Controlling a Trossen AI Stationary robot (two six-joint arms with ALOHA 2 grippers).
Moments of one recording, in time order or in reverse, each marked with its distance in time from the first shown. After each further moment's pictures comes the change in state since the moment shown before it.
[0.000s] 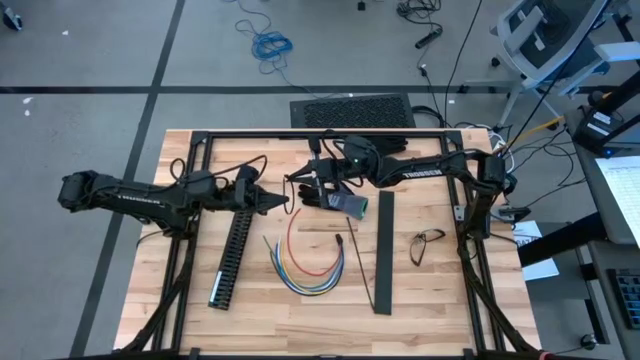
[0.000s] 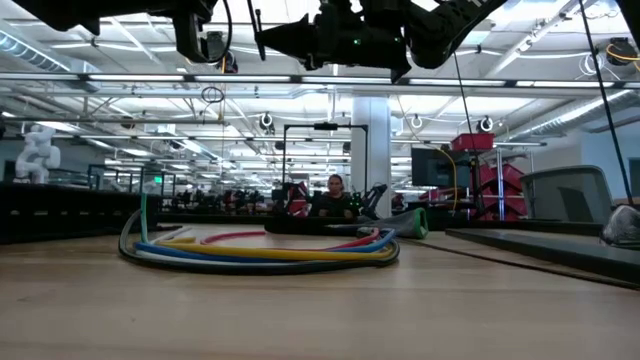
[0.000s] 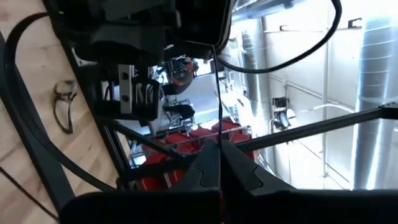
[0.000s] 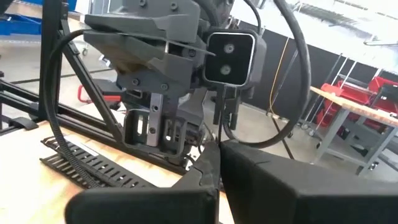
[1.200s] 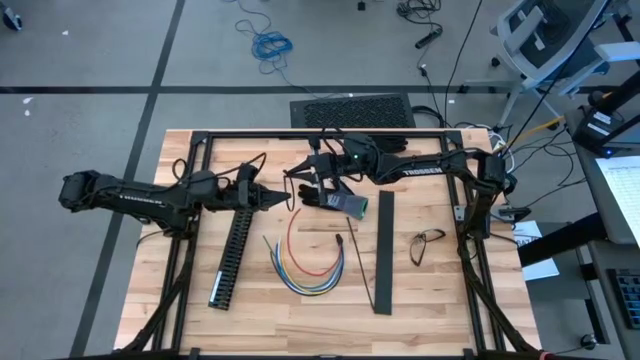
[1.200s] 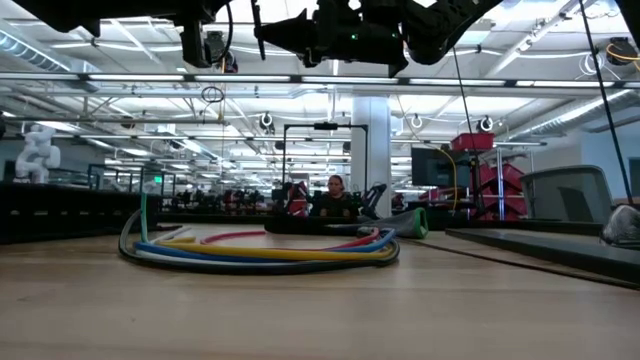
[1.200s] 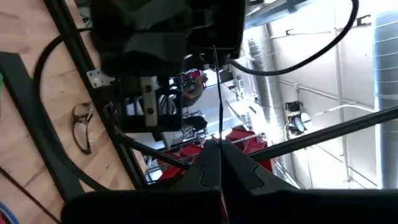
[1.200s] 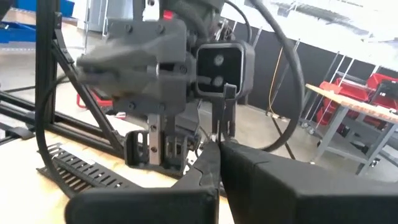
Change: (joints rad) left arm 0.001 0.013 -0.001 0.001 -0.064 0.101; right arm -0.014 0.000 0.037 -0.012 -0.006 0.036
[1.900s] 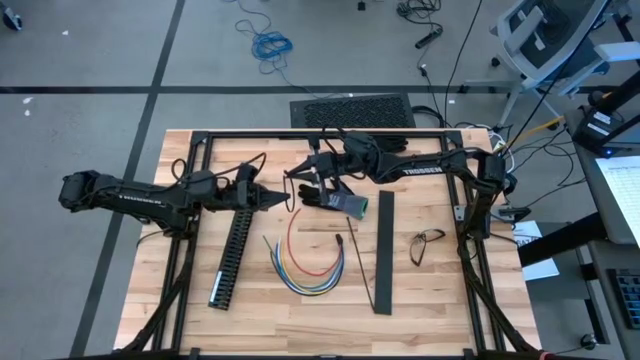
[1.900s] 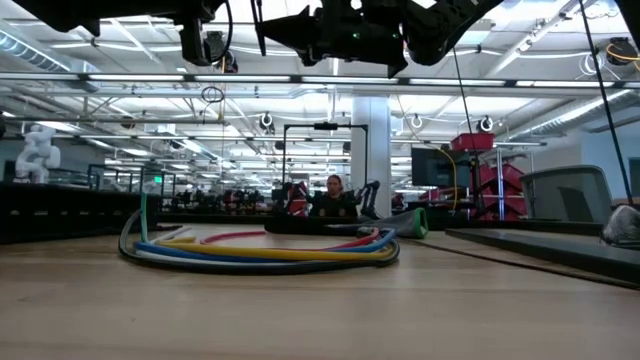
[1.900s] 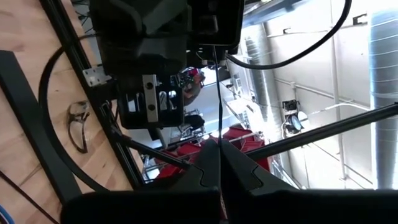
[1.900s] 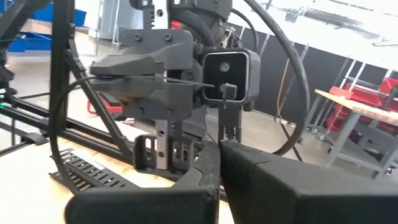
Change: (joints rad) left arm 0.002 -0.003 0.000 0.005 0.014 -0.006; right arm -0.005 0.000 0.000 0.006 -0.037 0.021
